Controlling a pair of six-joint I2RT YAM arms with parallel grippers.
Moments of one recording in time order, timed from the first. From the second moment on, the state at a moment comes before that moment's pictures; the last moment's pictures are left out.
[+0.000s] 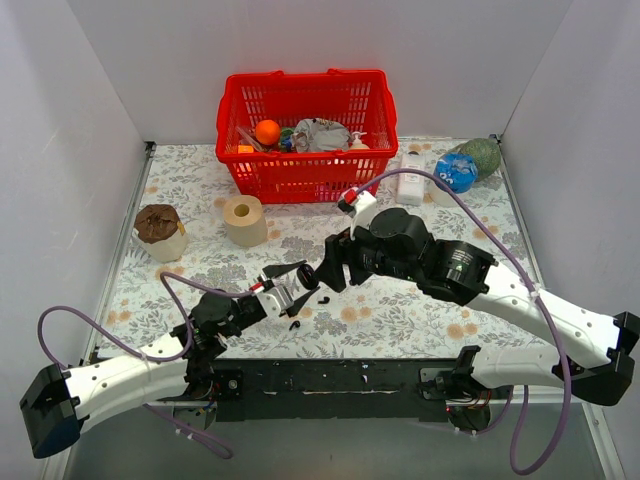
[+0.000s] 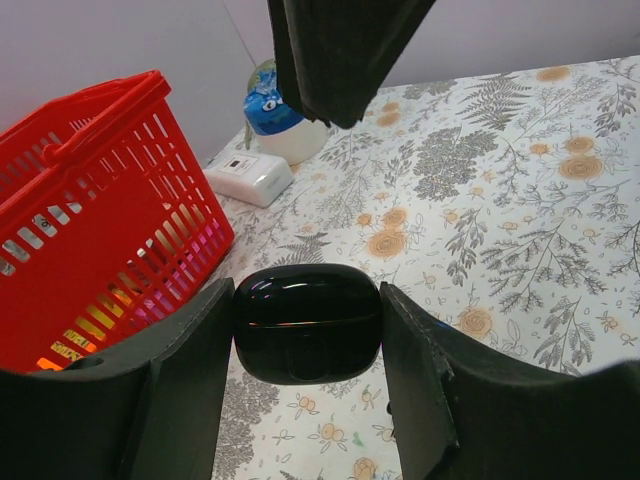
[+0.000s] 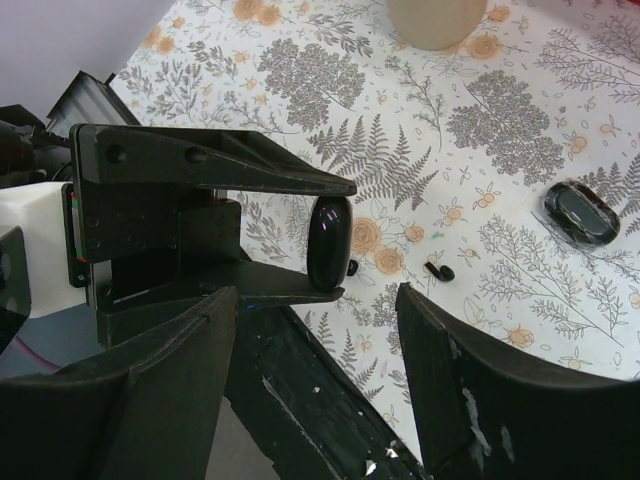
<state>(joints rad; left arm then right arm) -0.98 0.67 0.25 0.56 0.09 0.36 1.11 1.14 1.26 -0.60 0.04 0.43</state>
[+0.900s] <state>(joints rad) -1.00 0.61 0.26 0.54 0.07 0.38 1.08 1.26 1.25 -0.58 0.01 0.39</state>
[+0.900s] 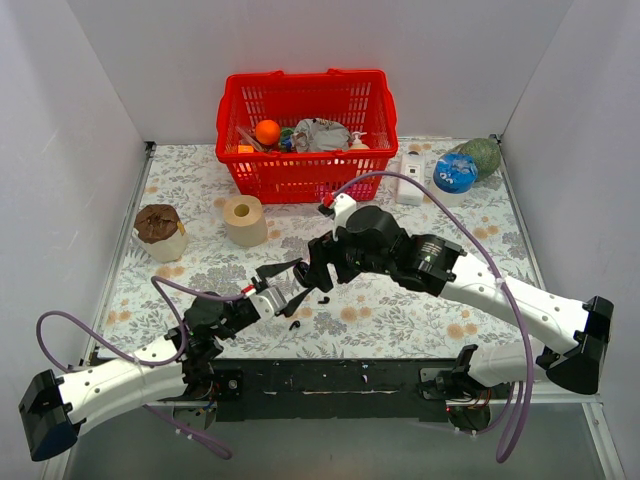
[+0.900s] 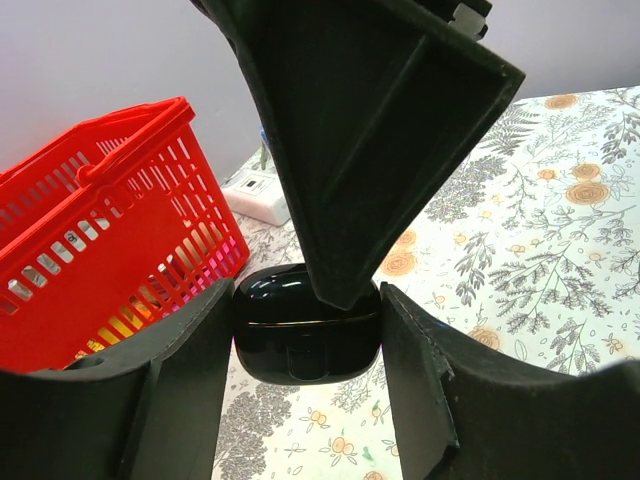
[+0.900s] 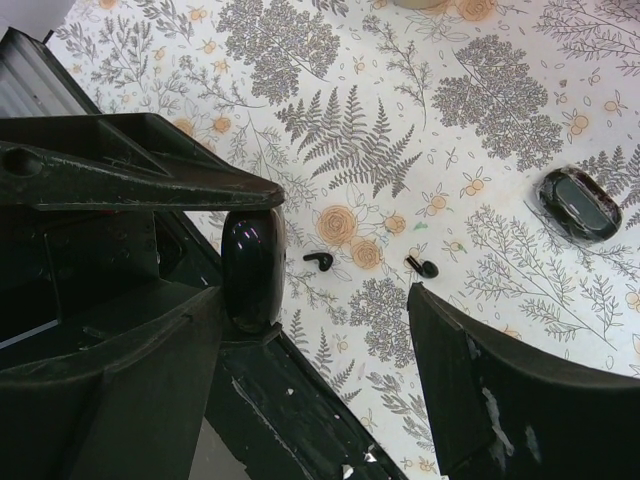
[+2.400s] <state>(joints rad) -1.00 0.59 0.26 0.50 0.04 0.37 1.06 1.25 1.20 -0.47 -0.08 0.36</state>
